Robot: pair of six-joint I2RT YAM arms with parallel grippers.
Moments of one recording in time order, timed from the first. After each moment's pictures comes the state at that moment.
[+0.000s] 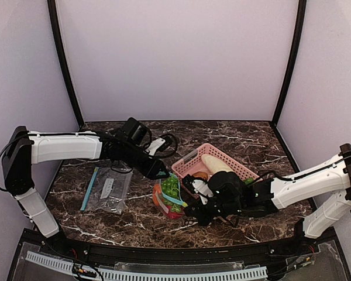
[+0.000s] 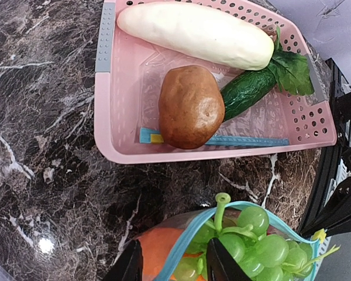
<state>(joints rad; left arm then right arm) -0.76 1.68 1.19 -0.41 0.35 -0.08 1.23 1.45 0.71 0.06 0.00 0.39</state>
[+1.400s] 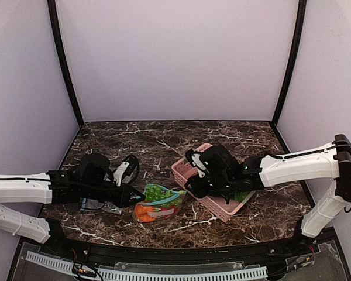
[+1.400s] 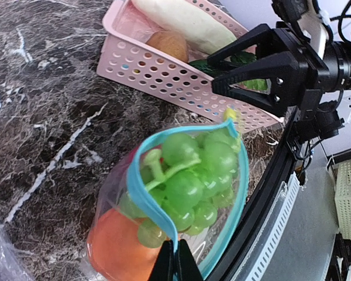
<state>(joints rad) -0.91 1.08 0.58 -0.15 0.24 -0.54 1.06 1.57 0.96 -0.17 0.14 0.36</state>
